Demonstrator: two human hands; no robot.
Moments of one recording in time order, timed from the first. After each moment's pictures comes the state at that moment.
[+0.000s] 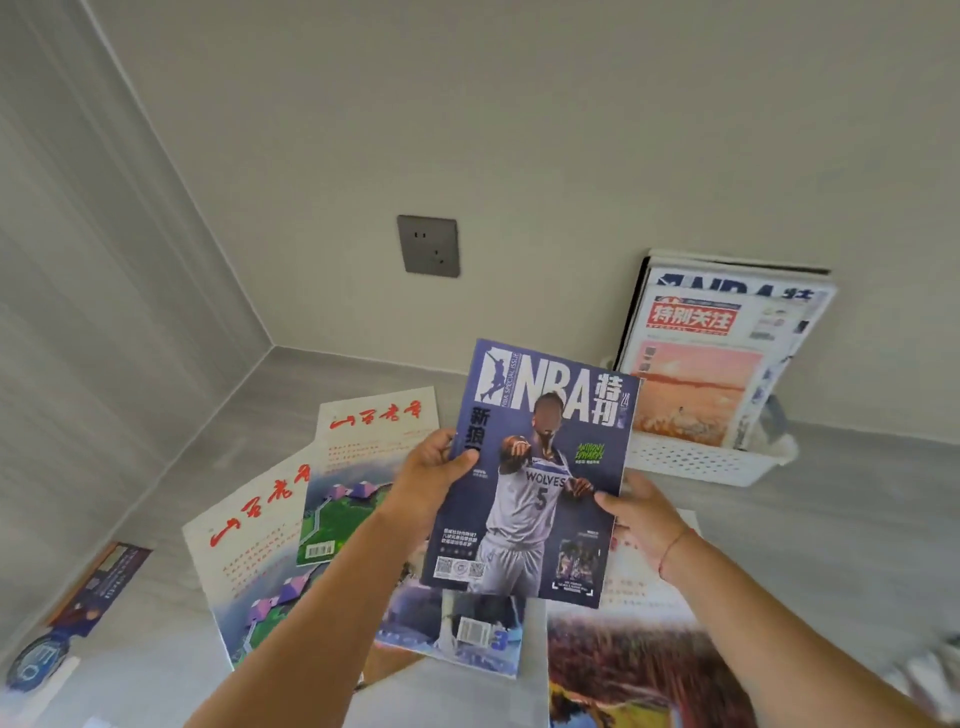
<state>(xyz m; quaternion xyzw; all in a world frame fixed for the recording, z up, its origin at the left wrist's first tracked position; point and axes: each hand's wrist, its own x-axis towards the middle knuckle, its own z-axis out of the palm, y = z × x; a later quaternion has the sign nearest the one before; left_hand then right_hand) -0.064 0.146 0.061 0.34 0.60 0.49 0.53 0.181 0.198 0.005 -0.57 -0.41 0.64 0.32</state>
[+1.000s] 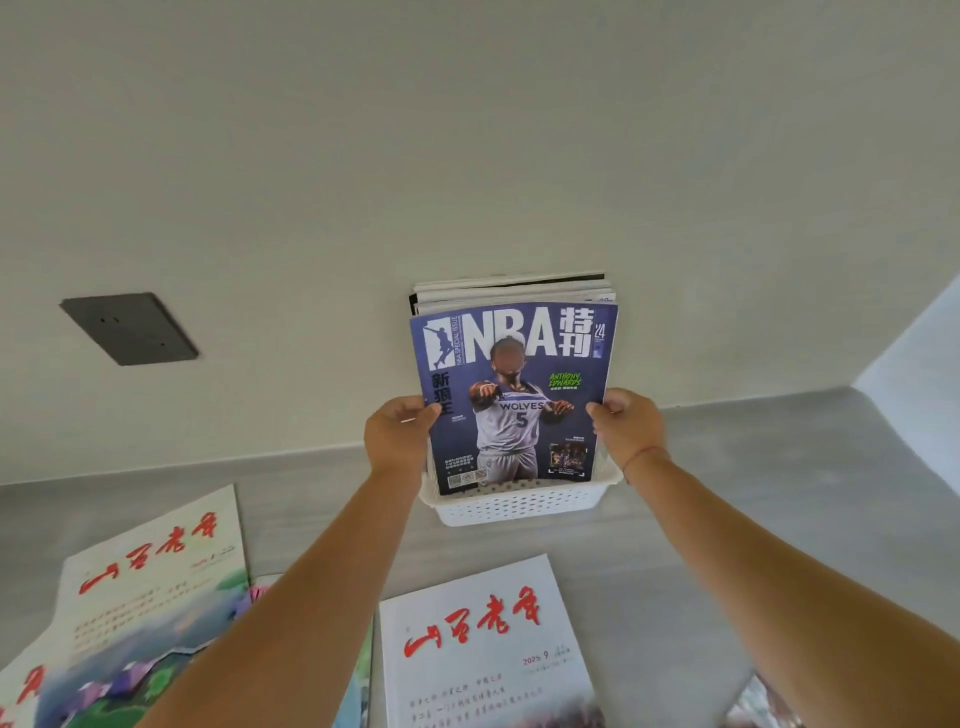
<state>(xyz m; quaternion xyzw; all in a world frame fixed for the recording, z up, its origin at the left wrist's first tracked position) 0.110 0.361 0.039 0.33 0.68 0.50 0.42 0.354 0.346 0.040 -0.74 -0.48 0.29 0.38</state>
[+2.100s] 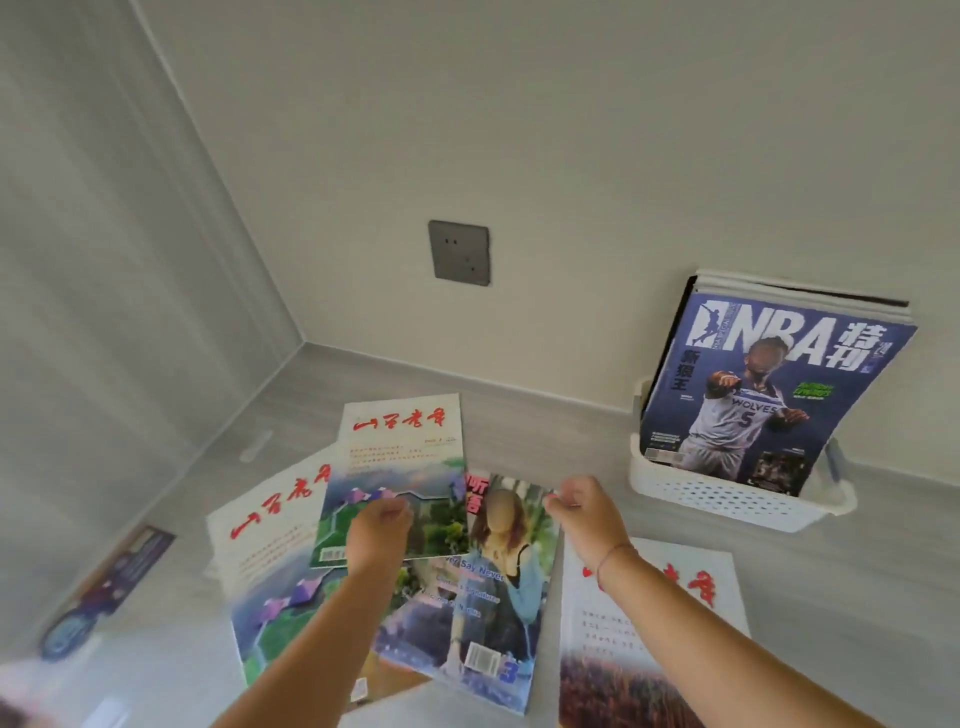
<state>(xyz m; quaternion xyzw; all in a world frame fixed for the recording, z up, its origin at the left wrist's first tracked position) -0.116 0.122 -0.005 0.25 0.86 0.34 0.30 0.107 0.206 0.010 -0.59 -0.58 0.50 0.24</state>
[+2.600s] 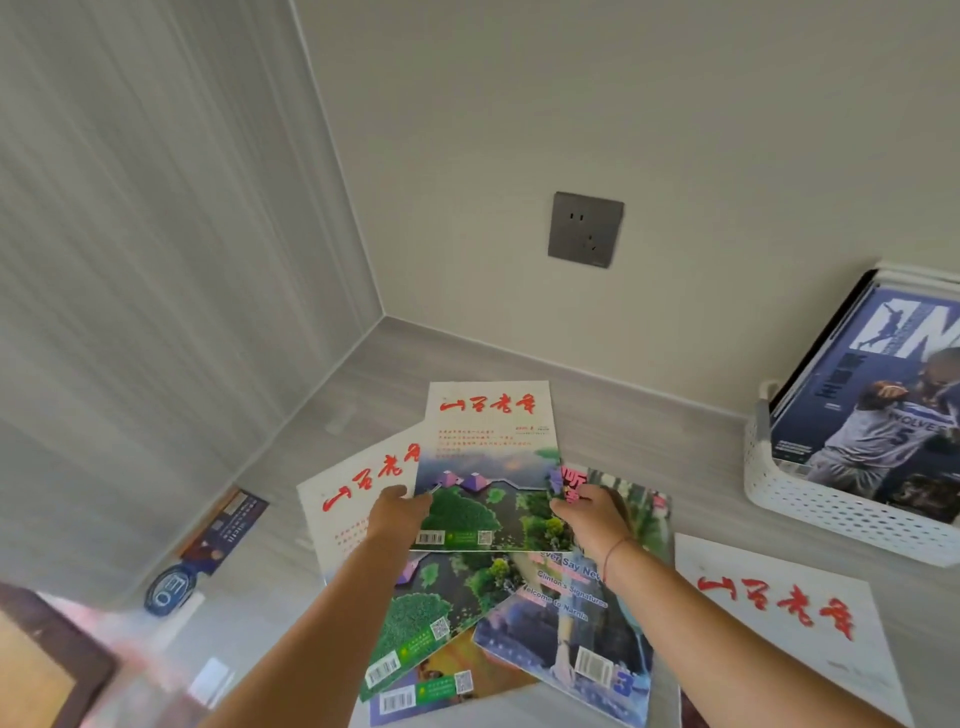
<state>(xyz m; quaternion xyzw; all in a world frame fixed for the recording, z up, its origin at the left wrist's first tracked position) -0.232 0.103 -0.031 0.12 0.85 0.34 0.38 -0.016 0.187 -0.022 -0.60 -0.56 0.54 0.17</state>
